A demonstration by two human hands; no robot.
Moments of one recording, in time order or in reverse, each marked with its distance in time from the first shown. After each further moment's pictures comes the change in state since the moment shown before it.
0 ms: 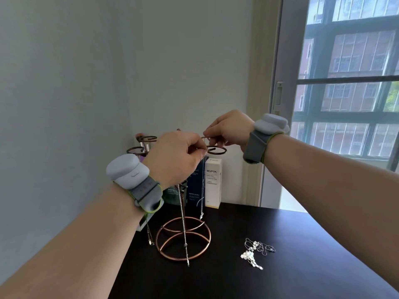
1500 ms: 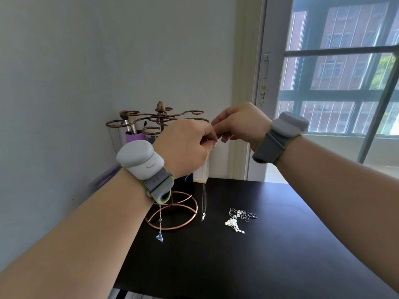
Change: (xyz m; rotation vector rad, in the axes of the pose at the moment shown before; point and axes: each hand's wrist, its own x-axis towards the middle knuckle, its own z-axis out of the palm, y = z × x) left_hand -0.016 0.028 0.037 0.107 -0.085 0.212; right_hand -0.059 0.039 -0.017 0.045 0.071 0.035
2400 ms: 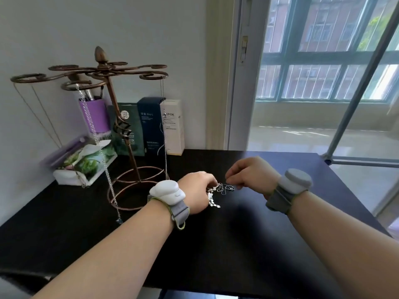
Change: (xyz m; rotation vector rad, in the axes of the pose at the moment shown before) left_hand -0.041 -0.001 0.193 -0.121 -0.597 -0.206; right_hand -0.055 0.190 0.003 -0.091 -0.107 0.387
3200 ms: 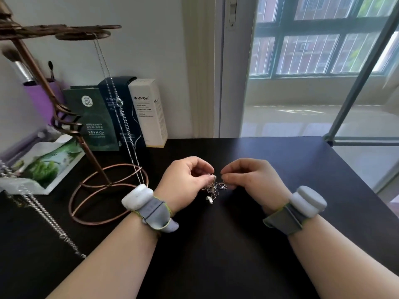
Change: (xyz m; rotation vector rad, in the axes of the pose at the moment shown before) left_hand 0.039 -0.005 0.022 -0.729 0.191 -0.116; right_hand 0.017 0.053 0.012 0.372 0.121 -0.021
